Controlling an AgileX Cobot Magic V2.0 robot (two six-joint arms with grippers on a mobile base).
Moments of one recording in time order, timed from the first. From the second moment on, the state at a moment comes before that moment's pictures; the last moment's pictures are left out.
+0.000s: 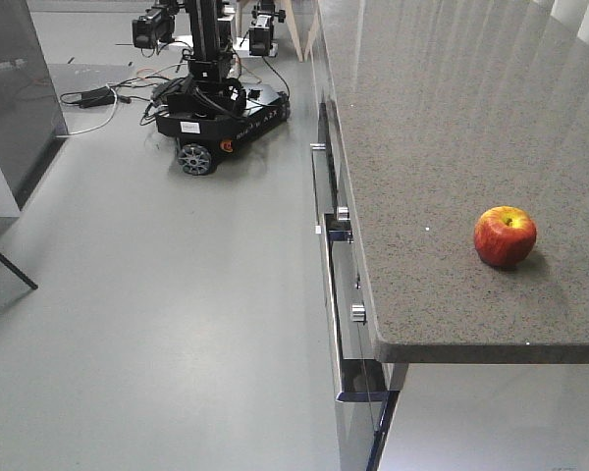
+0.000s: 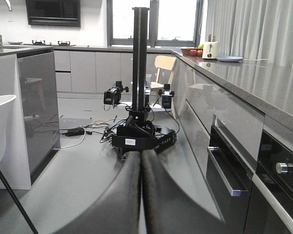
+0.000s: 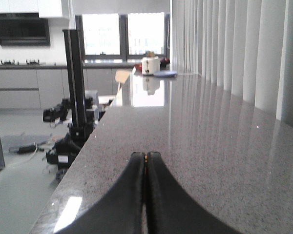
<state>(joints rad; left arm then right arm) 0.04 -0.01 0.02 -0.05 0.03 -0.05 -0.01 0.03 -0.27 -0.04 0.26 0.07</state>
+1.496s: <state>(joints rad) 0.04 -0.01 0.02 -0.05 0.03 -0.05 -0.01 1.13 -1.00 0.06 0.86 -0.13</state>
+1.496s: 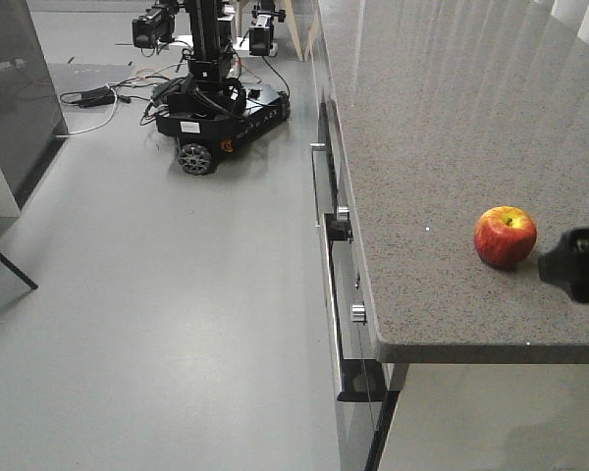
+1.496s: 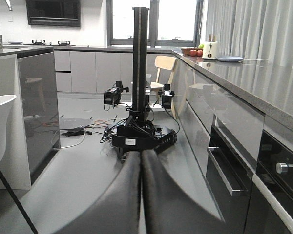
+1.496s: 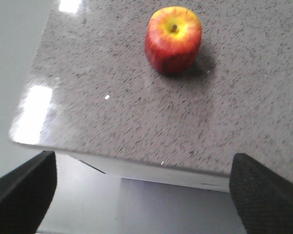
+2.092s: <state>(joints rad) 0.04 -0.01 0.02 -0.05 0.03 -0.05 -0.06 1.67 -1.42 0.02 0.93 -0.09</state>
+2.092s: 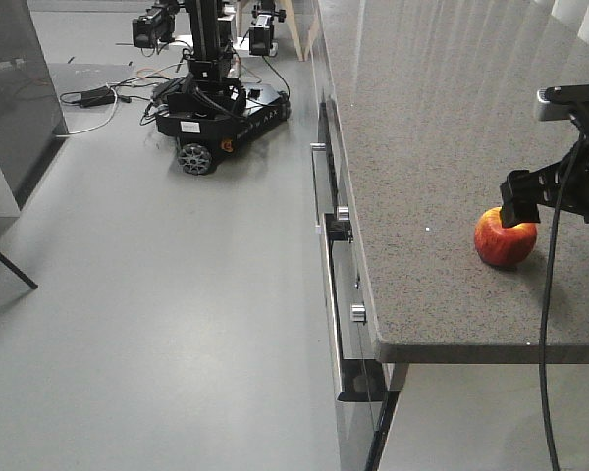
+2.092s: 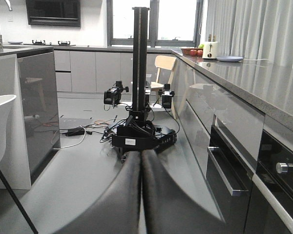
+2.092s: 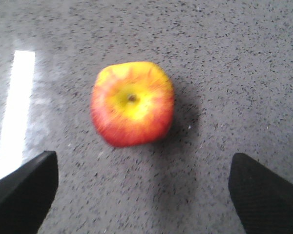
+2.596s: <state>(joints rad) 0.04 -0.01 0.02 -0.05 0.03 -0.05 -0.07 1.88 -1.49 0.16 0.85 -0.20</state>
